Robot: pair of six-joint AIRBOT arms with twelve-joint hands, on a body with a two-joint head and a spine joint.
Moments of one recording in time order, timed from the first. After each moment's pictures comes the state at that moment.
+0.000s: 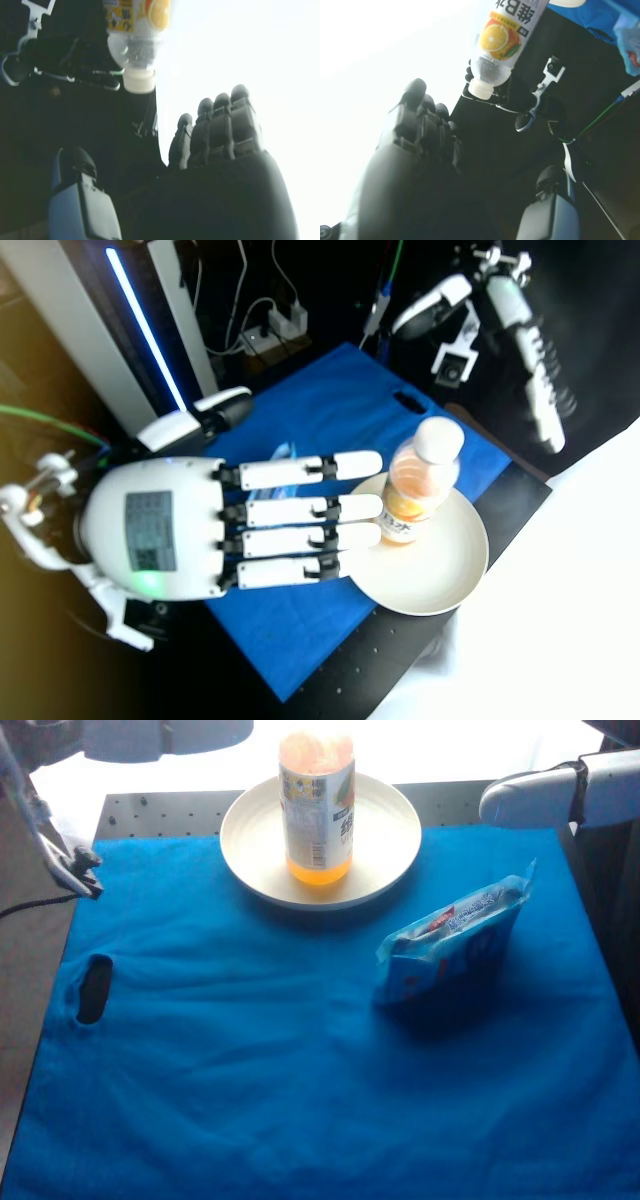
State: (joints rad) left arm 0.52 -1.20 1.67 0.52 -0.71 -0.07; right arm -0.65 -1.14 1.55 -0.33 0.93 0.02
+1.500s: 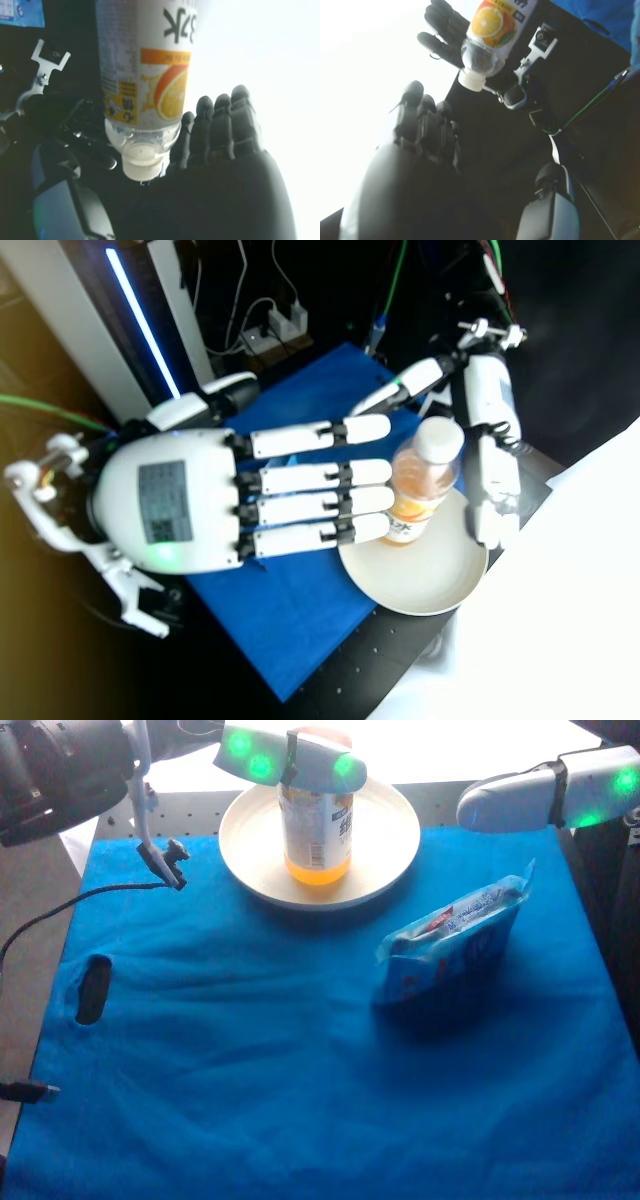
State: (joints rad) left arm 0.42 -1.45 1.90 0.82 -0.59 -0.28; right arm -0.60 -1.15 1.52 -0.40 0.94 0.02
